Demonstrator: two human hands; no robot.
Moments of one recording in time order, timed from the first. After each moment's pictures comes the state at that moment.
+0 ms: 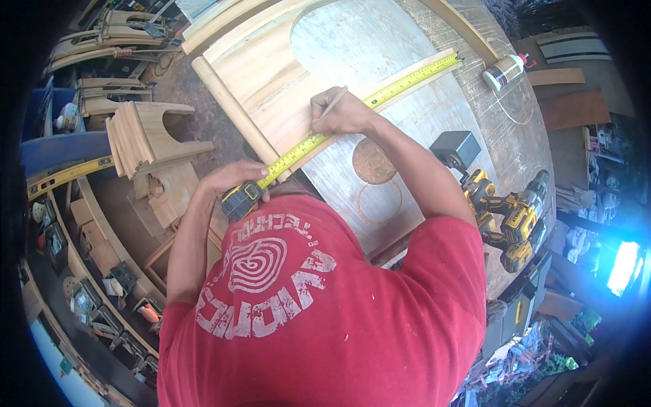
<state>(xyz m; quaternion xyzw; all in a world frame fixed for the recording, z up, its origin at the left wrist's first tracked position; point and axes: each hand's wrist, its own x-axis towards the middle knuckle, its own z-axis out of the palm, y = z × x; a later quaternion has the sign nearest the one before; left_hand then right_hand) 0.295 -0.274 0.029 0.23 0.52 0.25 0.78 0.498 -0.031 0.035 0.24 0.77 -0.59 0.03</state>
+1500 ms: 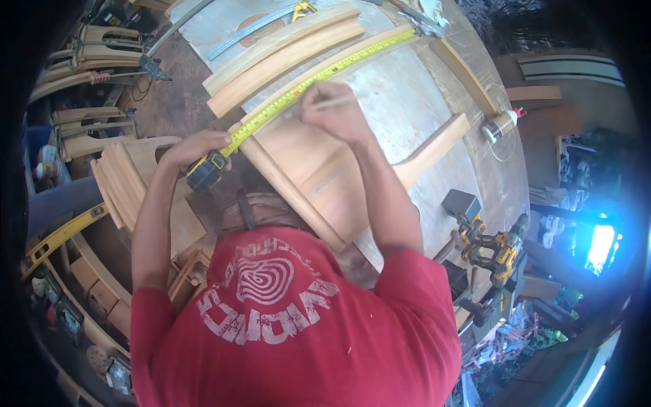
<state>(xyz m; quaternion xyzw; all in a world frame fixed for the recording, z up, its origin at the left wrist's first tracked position) 0.007 -0.153 0.042 0.31 0.56 0.24 0.73 0.288 0.023 0.078 0.26 0.72 -0.61 -0.22</state>
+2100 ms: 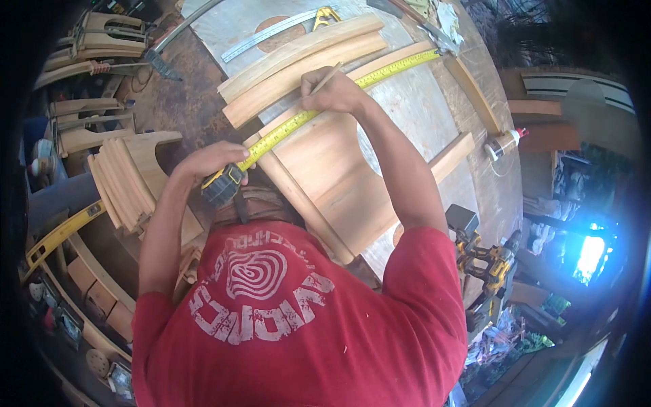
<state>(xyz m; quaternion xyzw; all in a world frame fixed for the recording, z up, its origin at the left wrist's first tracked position) 0.000 -0.150 0.025 0.32 0.52 0.24 0.76 0.213 0.096 0.055 0.27 0.80 -0.53 0.02</state>
